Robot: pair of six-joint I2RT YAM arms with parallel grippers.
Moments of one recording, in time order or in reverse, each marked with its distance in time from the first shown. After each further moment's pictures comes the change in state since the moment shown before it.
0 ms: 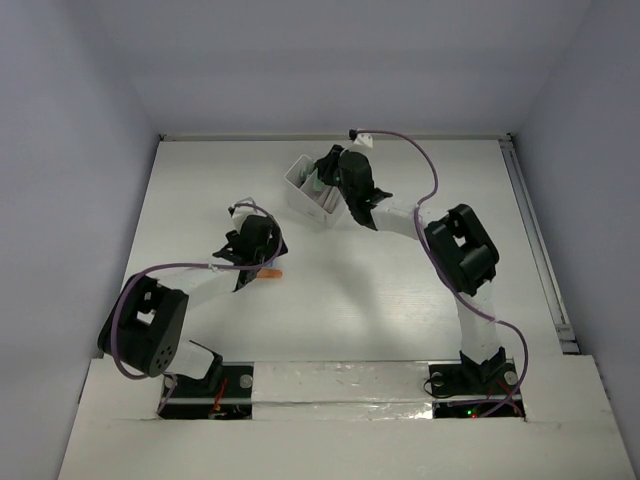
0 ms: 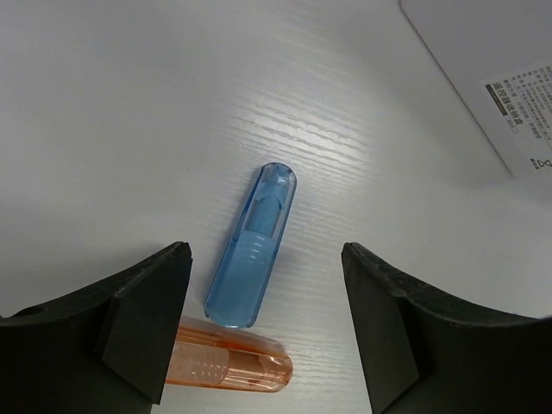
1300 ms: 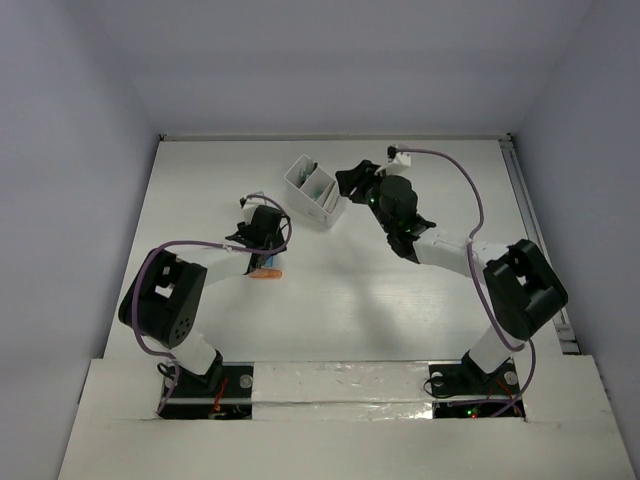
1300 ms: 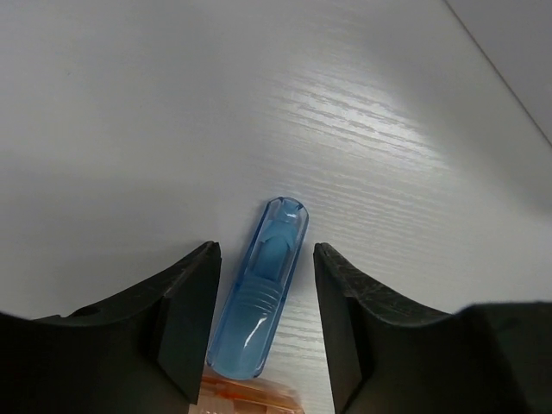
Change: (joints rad) left arm 0.000 0.182 0.146 -0.074 -0.036 0.074; right arm 0.000 -0.465 -0.492 0.158 -0.068 0.033
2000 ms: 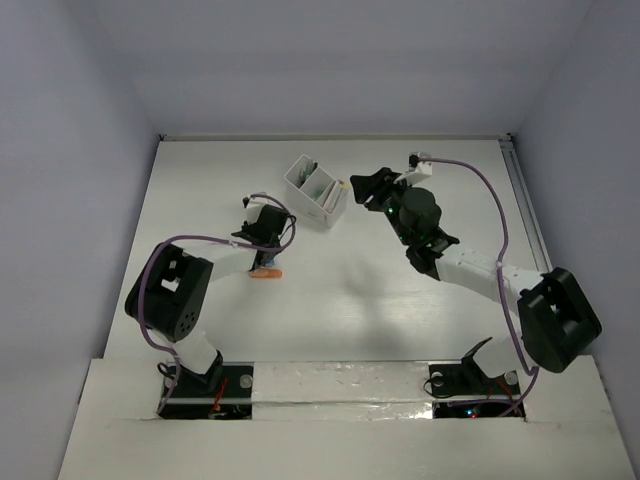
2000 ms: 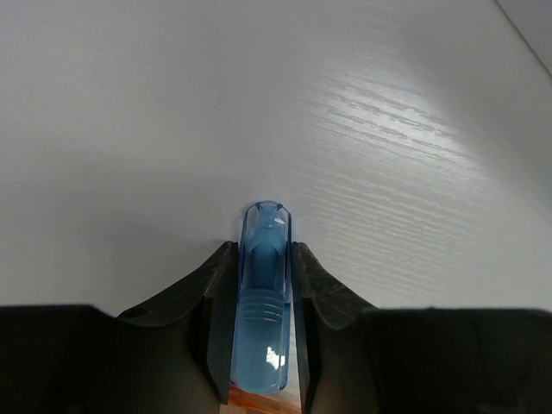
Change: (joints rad) left arm -0.021 0.048 0.041 -0.055 -0.090 0.003; right arm 0.000 -0.216 -0.155 -0.010 0.012 -0.002
